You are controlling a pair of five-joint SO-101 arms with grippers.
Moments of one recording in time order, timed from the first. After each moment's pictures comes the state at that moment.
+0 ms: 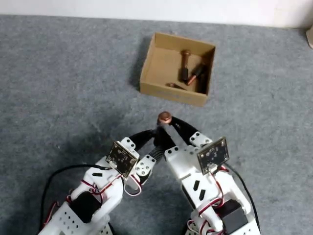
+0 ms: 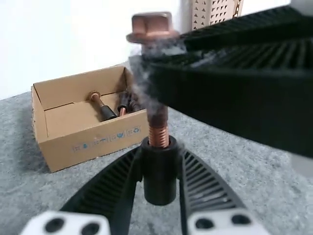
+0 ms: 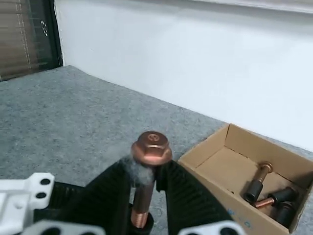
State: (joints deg) left arm 36.3 -103.1 93.8 28.4 4.8; right arm -32.2 -102.9 76.9 37.8 5.9
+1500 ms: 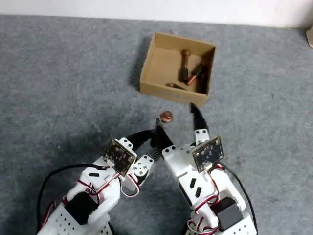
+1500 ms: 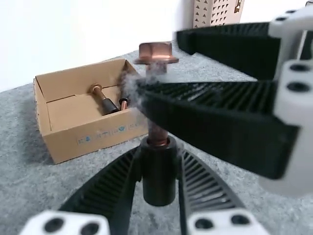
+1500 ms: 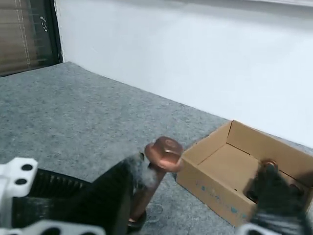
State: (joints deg) left arm 35.8 -103.1 89.6 34.7 5.0; right arm -31.6 -102.5 81.5 33.5 6.0
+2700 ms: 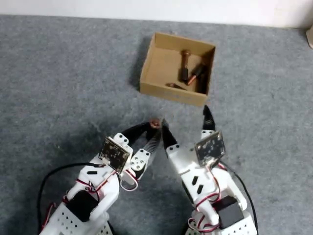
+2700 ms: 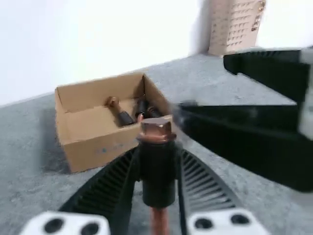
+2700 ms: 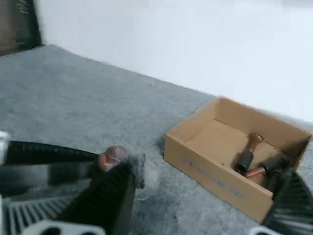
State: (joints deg) left arm 30.4 -103.1 92.7 27.8 4.9; right arm -28.3 -102.3 81.5 37.6 5.0
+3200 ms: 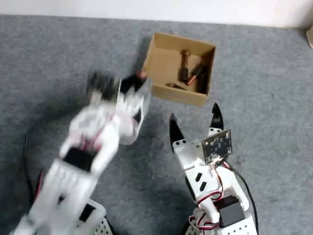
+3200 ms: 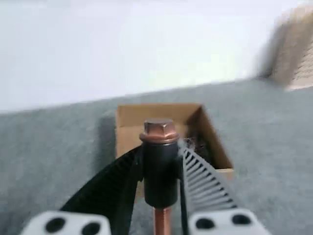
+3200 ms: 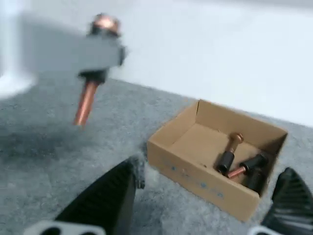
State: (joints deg) left arm 17.4 -44.0 38.8 32.5 10.3; right arm -23.6 -102.3 81.5 37.1 4.6
